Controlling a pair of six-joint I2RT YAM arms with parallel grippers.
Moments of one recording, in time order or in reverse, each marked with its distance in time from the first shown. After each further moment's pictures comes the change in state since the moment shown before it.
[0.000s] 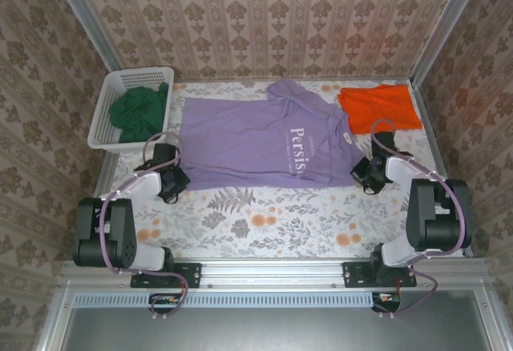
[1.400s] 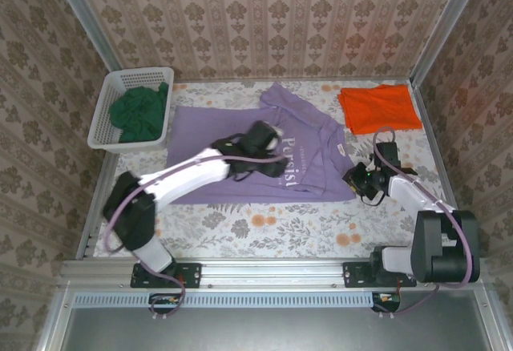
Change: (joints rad) left arm -0.819 0.306 0.652 -0.066 -0.002 0.477; right arm 0.048 -0.201 -0.155 0.106 -0.237 0.021
